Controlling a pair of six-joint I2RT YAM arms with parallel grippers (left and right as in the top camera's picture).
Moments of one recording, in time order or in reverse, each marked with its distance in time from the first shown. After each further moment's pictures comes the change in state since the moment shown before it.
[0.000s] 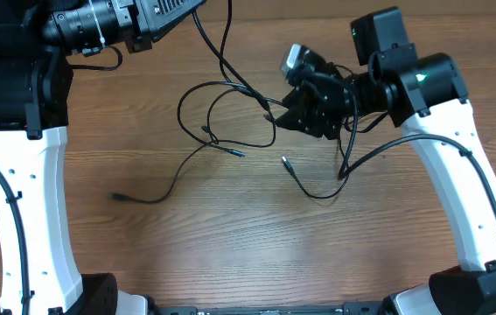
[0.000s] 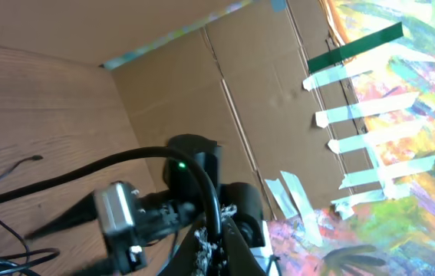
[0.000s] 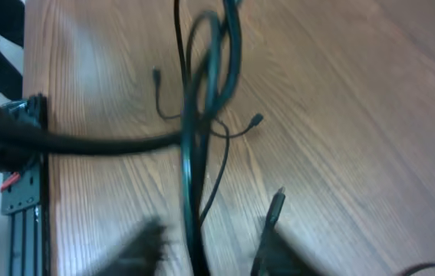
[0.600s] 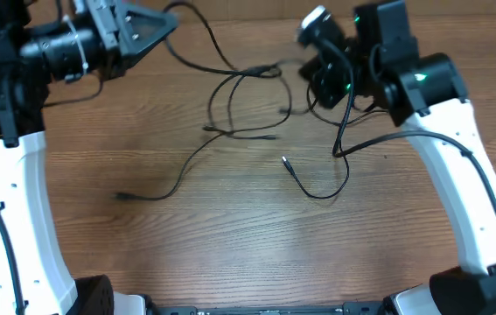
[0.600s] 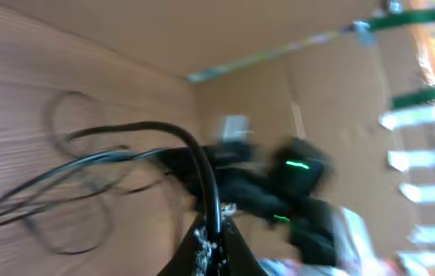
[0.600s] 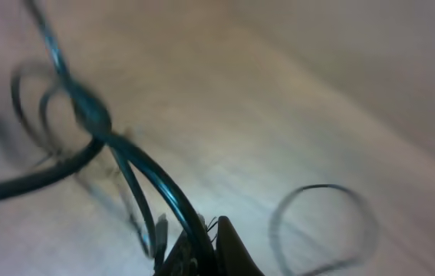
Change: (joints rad) left arm 0.115 -0.025 0.002 -0.441 -0.163 0.326; right arm 0.000 -0.012 0.044 0.227 0.461 0.378
